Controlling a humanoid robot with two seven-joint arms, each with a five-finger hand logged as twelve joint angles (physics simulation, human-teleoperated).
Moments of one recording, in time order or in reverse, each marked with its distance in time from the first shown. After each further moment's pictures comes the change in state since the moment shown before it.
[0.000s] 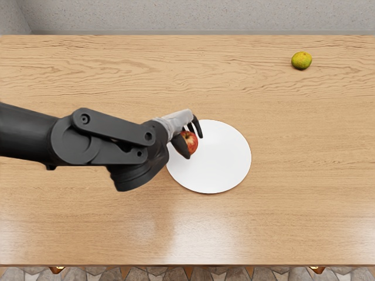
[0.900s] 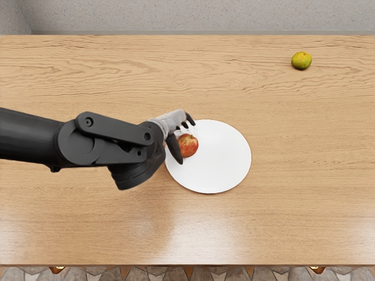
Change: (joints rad) left arm 0.050 -0.010 0.012 0.083 0.000 0.001 -0.007; right arm 0.000 0.000 0.000 0.000 0.000 0.000 0.000
